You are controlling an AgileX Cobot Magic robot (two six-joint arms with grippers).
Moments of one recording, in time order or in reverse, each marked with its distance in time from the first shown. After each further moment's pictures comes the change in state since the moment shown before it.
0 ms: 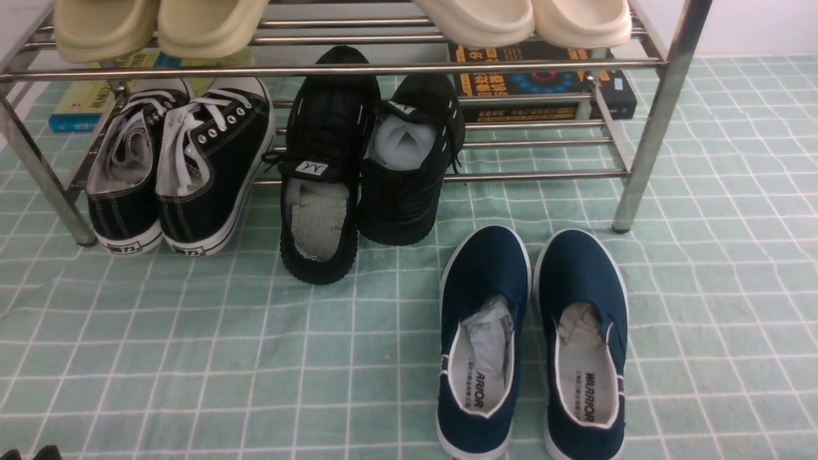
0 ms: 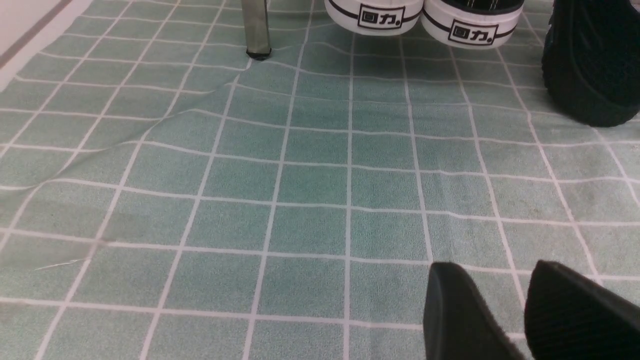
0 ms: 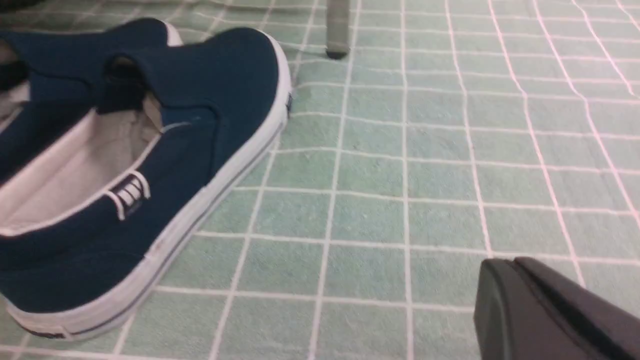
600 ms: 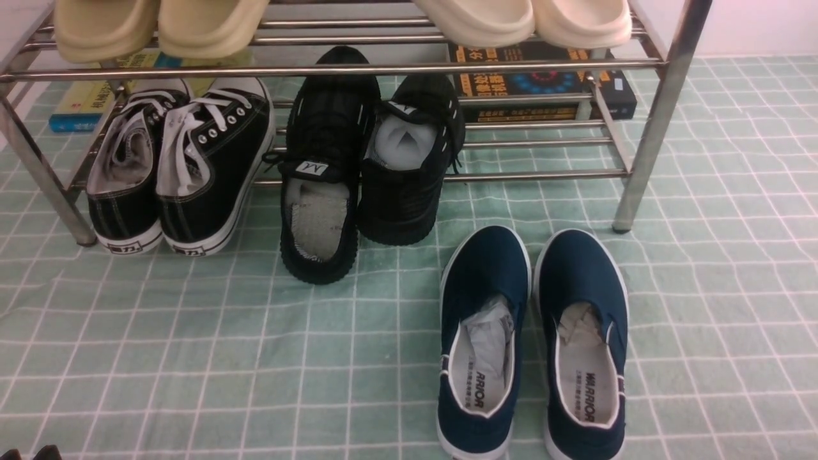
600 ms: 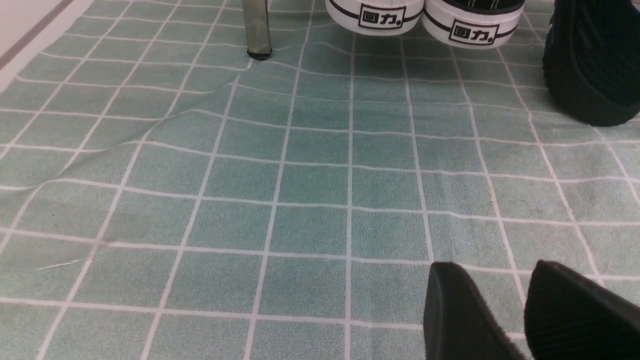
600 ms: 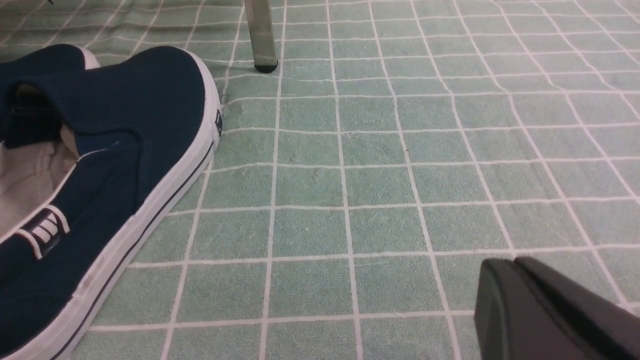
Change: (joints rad) right arm -0.103 -0.037 0.016 0.001 -0.015 0.008; left arm 0.000 0.000 0.000 0.001 0.000 0.000
